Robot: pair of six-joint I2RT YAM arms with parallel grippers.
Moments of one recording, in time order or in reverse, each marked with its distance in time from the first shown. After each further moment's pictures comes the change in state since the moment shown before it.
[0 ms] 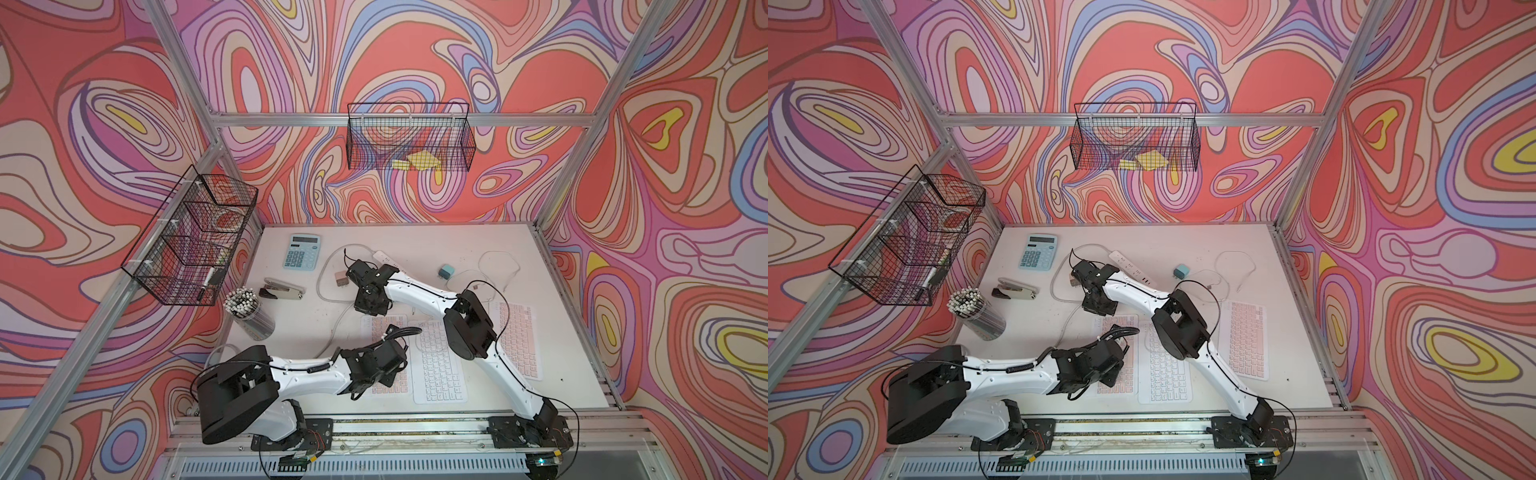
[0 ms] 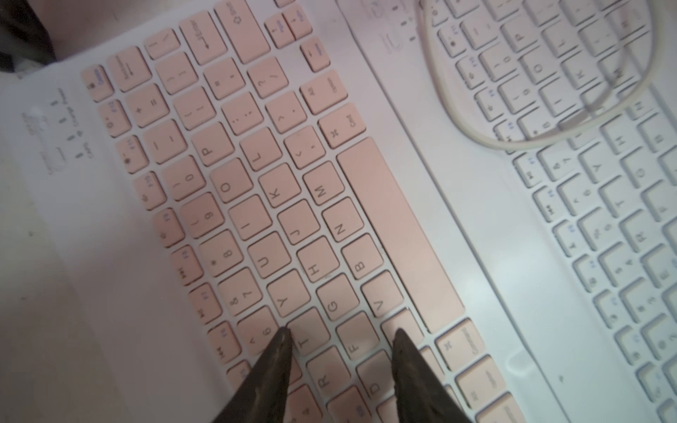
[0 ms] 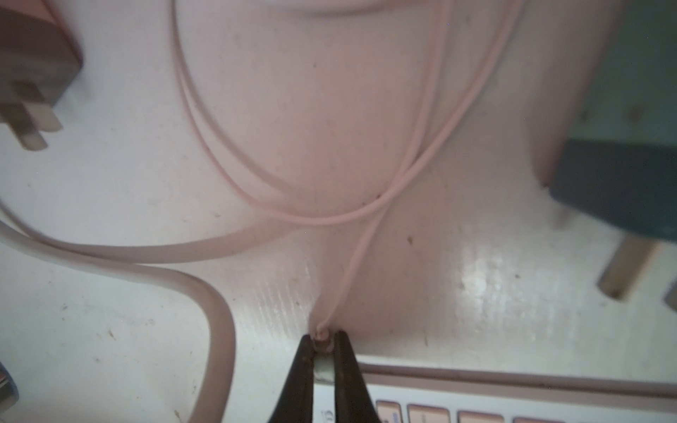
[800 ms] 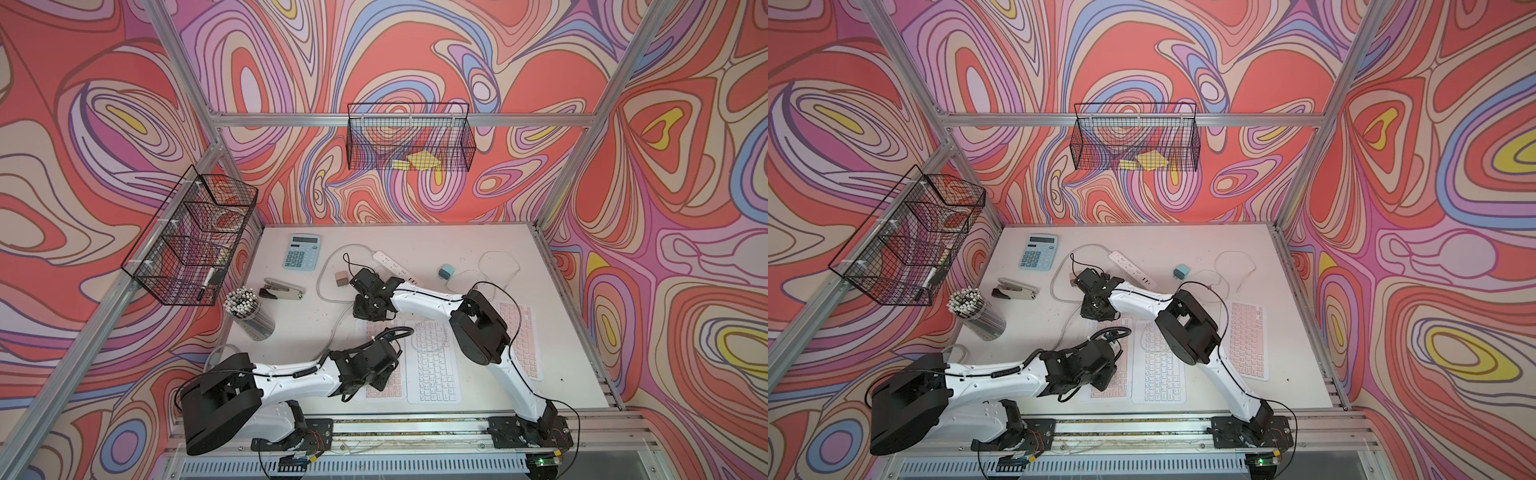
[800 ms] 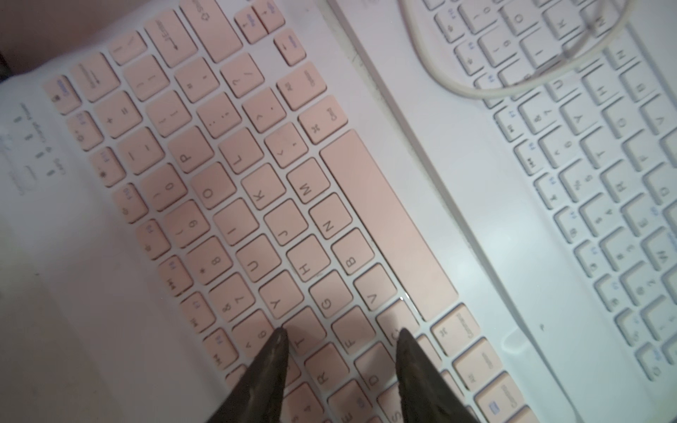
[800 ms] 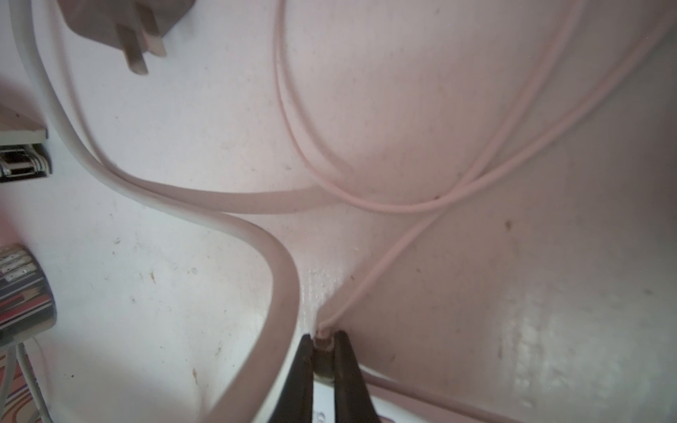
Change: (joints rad) left arm 0.039 -0.097 -0.035 -0.066 0.070 0.090; right arm 0.030 -0.168 -0.360 0.370 -0.040 -0.096
